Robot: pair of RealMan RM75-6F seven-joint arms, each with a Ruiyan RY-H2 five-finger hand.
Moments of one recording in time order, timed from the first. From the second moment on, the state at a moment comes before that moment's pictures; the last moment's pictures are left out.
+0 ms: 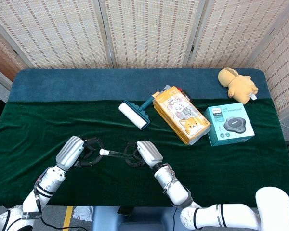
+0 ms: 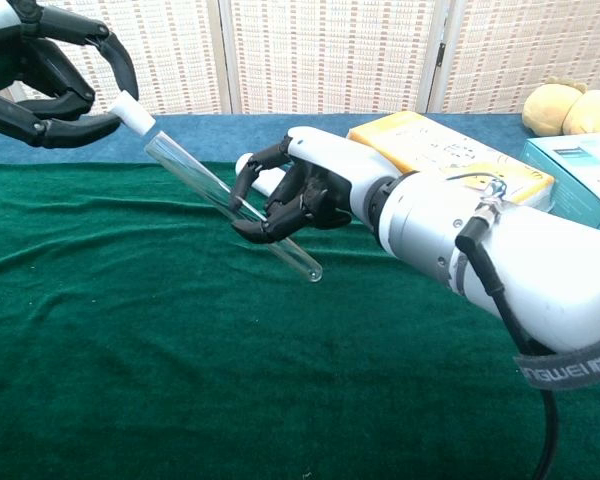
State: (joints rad) left arm -0.53 -1.25 -0.13 -1.80 1.59 1.24 -0.29; right arm 0.76 -1.79 0.33 -1.74 -0.93 1.00 -0.21
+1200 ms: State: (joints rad) left arm -0.53 -1.25 -0.12 -1.81 1.59 1.27 -0.29; right arm 0.79 -1.80 0.32 -1.74 -0.91 1.03 -0.20
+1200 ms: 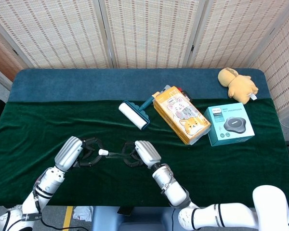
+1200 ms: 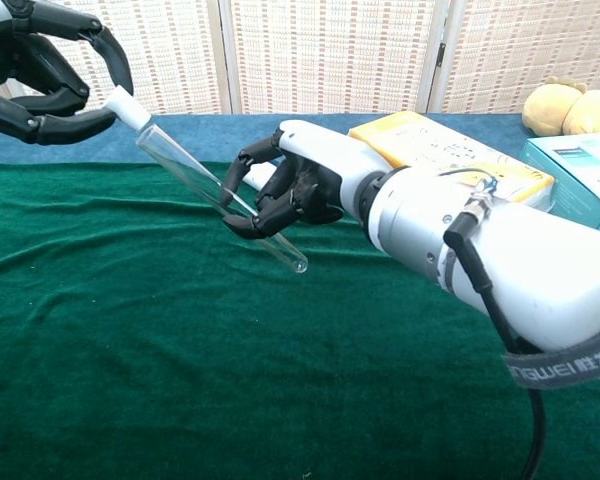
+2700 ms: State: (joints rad) left arm -0.53 -1.28 -0.11 -1.81 1.59 1.27 -0.29; right arm 0.80 -1.83 0.33 -1.73 -0.92 1.05 -0.18
